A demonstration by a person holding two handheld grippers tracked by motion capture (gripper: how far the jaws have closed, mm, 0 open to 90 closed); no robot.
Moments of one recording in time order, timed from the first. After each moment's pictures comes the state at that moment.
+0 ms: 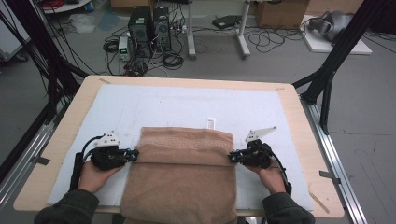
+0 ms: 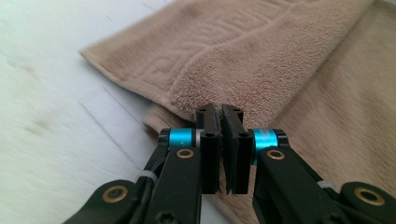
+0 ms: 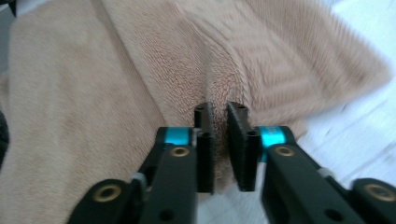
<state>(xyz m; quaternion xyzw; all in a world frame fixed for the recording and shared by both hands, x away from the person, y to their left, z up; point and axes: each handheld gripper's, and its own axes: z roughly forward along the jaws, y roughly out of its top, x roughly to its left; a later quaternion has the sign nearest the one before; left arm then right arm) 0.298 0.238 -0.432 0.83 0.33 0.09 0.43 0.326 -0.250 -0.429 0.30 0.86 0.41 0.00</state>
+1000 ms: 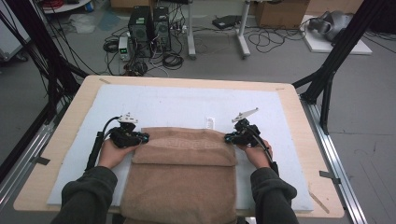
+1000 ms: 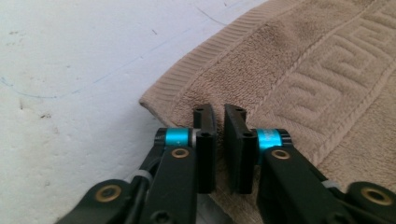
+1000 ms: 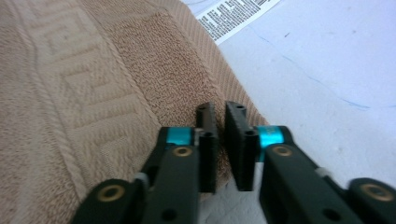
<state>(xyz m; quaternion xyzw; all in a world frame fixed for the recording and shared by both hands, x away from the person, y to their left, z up) 0.383 0.214 -0.441 0.83 0.39 0.09 0.39 0.400 -0.224 -0.433 0.35 0.88 0.33 0.07</state>
